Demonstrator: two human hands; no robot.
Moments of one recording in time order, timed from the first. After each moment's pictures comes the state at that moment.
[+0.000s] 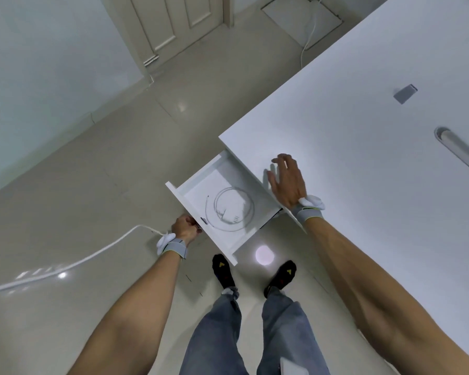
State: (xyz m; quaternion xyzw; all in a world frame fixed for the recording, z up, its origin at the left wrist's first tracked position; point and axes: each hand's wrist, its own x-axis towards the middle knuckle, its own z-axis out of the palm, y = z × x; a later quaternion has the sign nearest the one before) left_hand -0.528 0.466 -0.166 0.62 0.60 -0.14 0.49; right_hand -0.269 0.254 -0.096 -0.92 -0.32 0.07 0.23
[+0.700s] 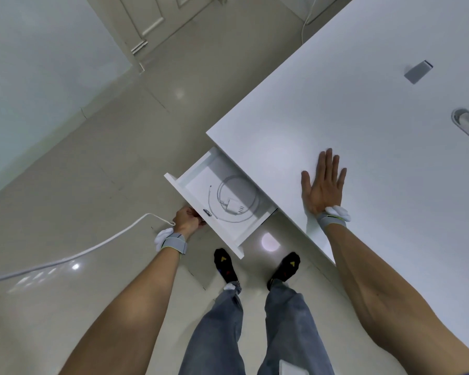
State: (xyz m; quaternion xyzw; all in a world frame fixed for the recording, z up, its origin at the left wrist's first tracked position) left_hand -0.467 0.450 -0.153 0.60 0.60 -0.13 0.52; right_hand -0.227 0.159 -0.153 -0.97 -0.16 0.09 0.14
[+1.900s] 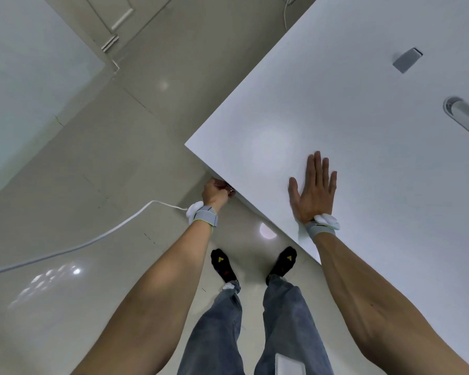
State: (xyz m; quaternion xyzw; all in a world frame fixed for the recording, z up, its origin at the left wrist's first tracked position) left_hand -0.307 0.404 -0.166 0.57 0.57 -0.08 0.59; right_hand -0.223 0.162 -0.146 -0.98 -0.13 0.07 0.15
